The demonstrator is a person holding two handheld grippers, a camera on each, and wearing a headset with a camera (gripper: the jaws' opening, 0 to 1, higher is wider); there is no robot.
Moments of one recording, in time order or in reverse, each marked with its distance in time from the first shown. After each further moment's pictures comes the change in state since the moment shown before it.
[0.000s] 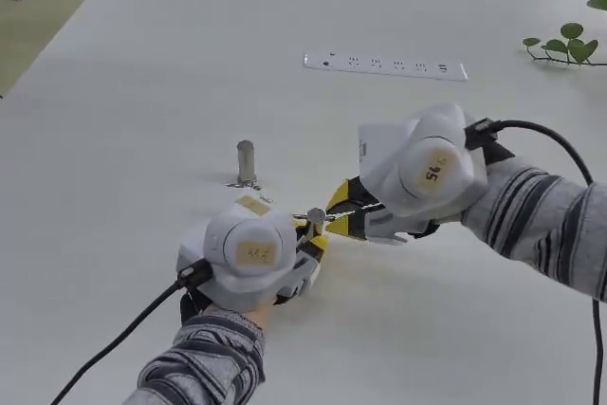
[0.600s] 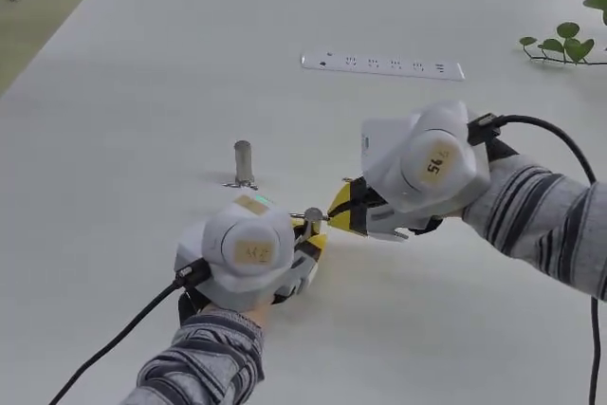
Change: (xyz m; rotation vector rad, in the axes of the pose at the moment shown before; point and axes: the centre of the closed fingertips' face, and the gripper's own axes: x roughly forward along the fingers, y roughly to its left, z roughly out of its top) left arm 0.001 0.000 0.000 0.020 0.003 0.002; right arm -0.003 0.000 -0.001 0.042 -0.011 0.003
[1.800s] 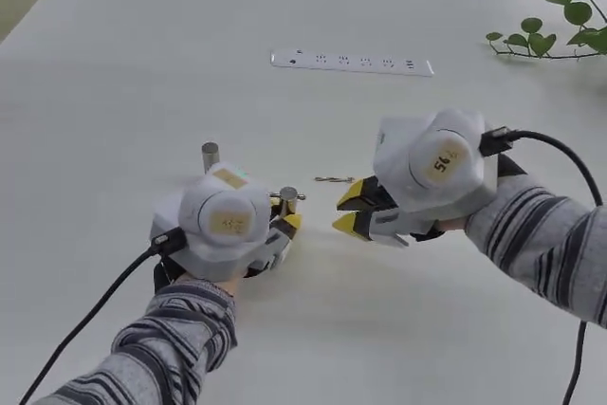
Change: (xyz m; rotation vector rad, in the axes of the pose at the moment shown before) left arm 0.024 0.010 0.018 0.071 0.013 -0.029; right arm -0.018 -0.012 -0.041 0.222 0.005 -0.116
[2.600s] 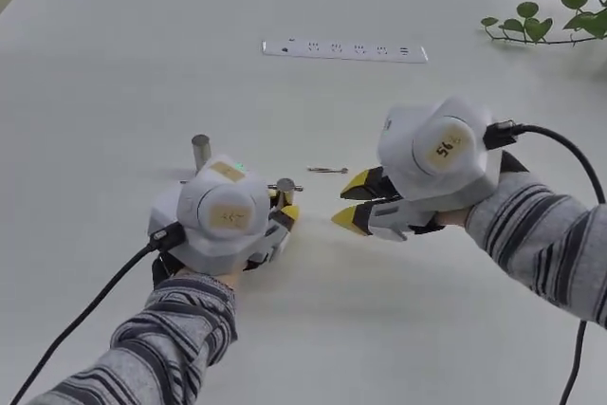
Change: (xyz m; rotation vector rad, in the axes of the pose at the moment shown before) left arm 0.003 -0.001 -0.002 0.006 -0.001 0.018; right arm 0.001 -0.006 -0.010 0.131 -0.018 -0.024
